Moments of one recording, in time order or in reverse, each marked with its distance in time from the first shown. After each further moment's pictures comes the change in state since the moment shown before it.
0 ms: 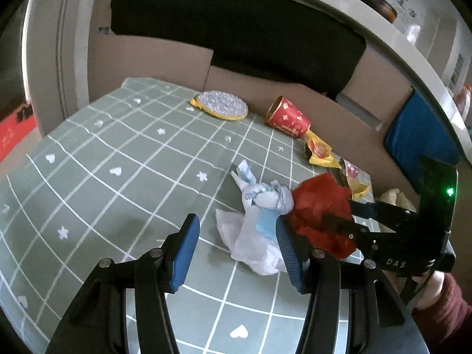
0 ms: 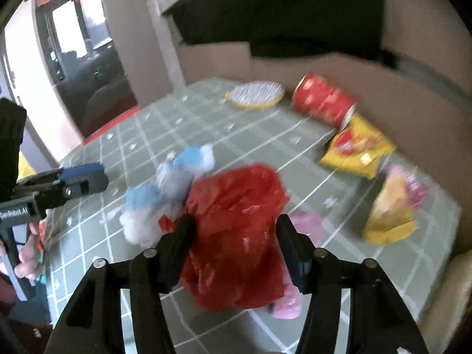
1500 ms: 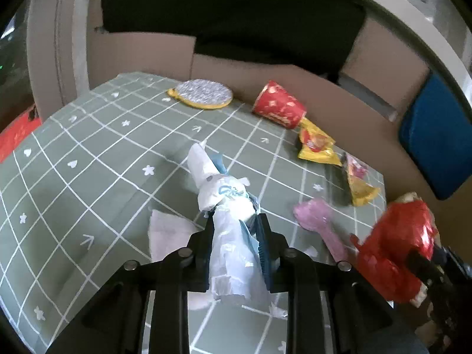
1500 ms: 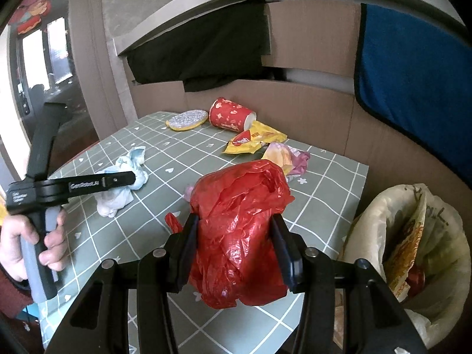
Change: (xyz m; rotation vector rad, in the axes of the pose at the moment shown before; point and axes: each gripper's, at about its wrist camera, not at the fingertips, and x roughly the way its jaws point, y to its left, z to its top) left arm 0.051 -0.075 -0.006 0.005 -0.006 0.120; right arm -0.110 -0.044 -0.070 0.121 -0.187 -0.229
